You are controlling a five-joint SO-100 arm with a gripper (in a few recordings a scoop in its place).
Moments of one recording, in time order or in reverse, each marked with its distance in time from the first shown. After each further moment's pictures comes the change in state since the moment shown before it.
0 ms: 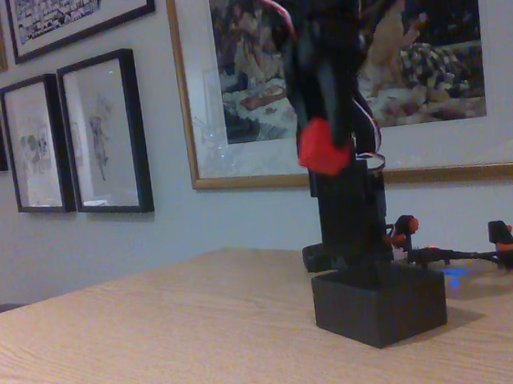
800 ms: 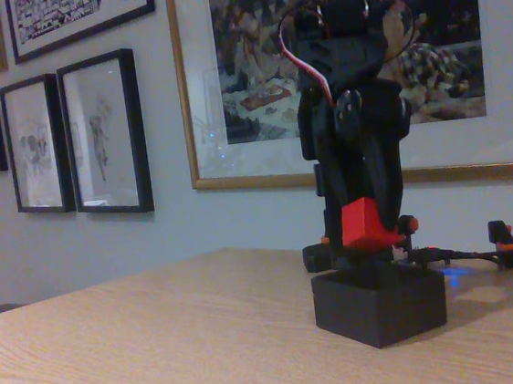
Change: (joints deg) arm 6.9 -13.8 11.6 -20.7 -7.2
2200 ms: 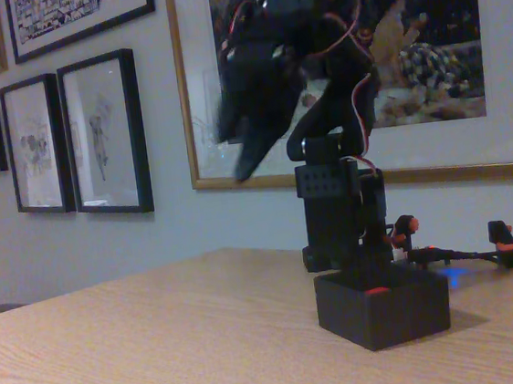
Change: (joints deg) arm -29.2 17.8 0.6 -3.2 -16.1
